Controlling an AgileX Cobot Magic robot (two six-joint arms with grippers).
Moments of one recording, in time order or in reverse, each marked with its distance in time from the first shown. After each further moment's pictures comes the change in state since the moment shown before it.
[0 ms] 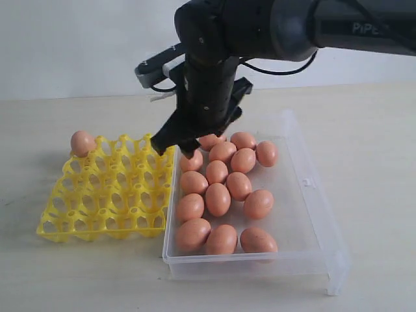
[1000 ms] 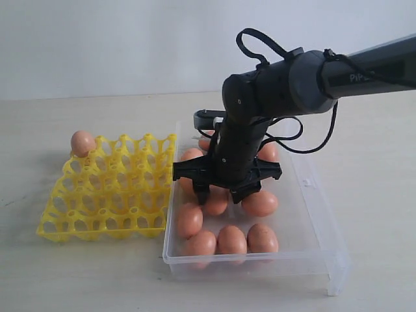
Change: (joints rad) left arm 0.000 0.000 0.000 0.000 0.000 0.000; right arm -0.114 0.068 0.272 0.292 -0.245 0.323
